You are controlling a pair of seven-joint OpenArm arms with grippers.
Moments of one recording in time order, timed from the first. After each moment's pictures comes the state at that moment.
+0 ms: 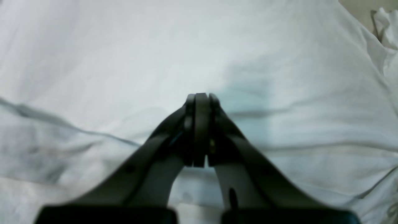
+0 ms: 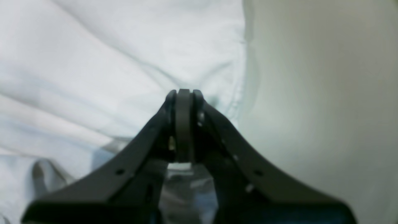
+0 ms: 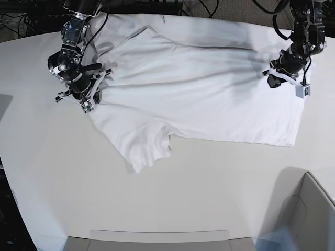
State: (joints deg) left arm 27.6 -28.5 -17.5 100.8 -53.1 1.1 44.1; right arm -6.4 -1.2 24.7 91.1 -20.9 44.5 -30.7
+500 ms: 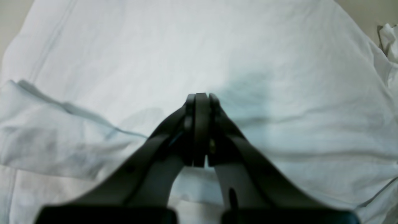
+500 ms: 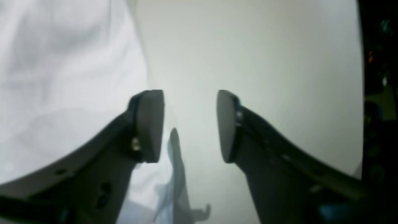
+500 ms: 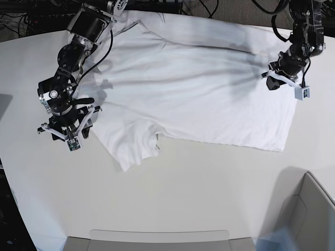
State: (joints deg) left arm 26.5 -28.4 -17.1 100.8 -53.1 1.1 44.1; right arm 9.2 -5.3 26.6 97.7 -26.3 44.5 -37.1
